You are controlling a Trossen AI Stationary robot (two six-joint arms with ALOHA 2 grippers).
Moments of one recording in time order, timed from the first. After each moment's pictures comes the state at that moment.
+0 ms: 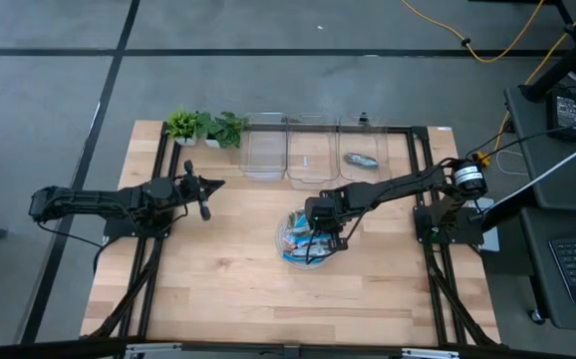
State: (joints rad) left arm 0.10 0.27 0.01 0.07 -0.38 0.09; right arm 0.08 1.77 1.19 -0.75 0.00 -0.06
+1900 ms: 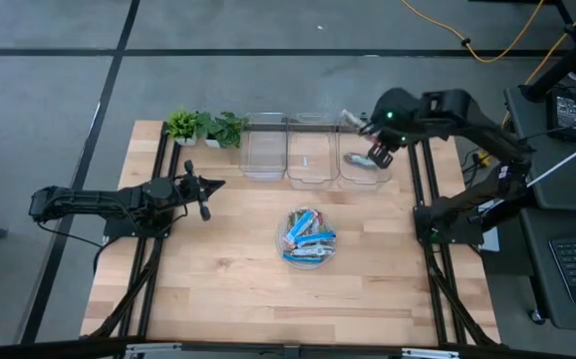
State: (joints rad) left arm 0.10 0.27 0.01 0.08 -0.37 0.09; right arm -0.35 1.42 1.84 -1.57 0.24 0.23
